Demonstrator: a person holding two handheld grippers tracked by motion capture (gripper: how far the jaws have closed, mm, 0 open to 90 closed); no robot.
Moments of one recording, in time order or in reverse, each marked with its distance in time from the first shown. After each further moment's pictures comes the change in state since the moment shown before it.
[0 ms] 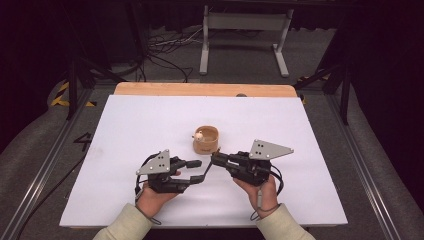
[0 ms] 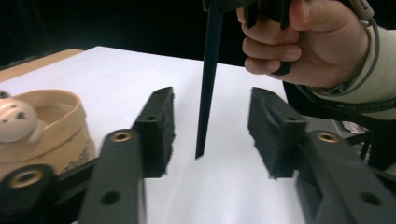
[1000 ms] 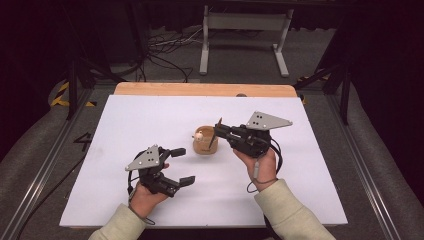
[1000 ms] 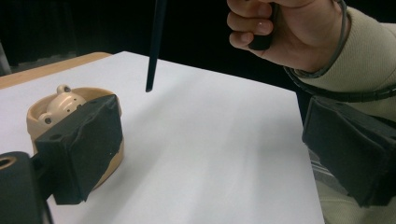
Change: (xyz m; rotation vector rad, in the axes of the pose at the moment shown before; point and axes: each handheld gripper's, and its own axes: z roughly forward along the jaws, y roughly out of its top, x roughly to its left) left arm 0.007 0.001 -0.018 -0.045 0.070 -0.074; right arm -0.038 0.045 0.014 0.032 -0.146 -0.041
